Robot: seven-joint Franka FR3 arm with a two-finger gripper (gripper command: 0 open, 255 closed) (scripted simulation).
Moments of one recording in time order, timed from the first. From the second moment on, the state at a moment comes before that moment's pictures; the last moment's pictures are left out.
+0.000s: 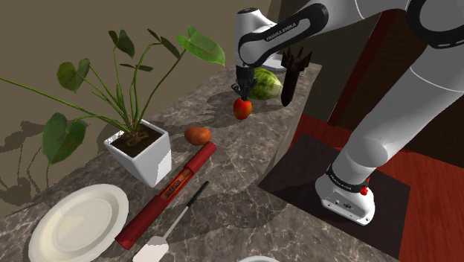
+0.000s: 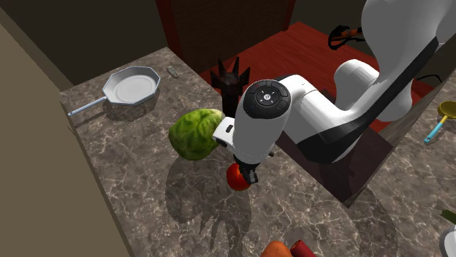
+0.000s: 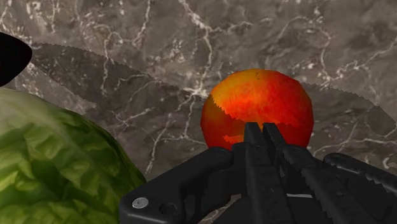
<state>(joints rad) -0.08 -0.11 0.11 -2.29 -0.07 2.17 0.33</state>
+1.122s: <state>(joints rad) -0.08 -0.18 0.11 -2.16 -0.06 1.98 0.31</state>
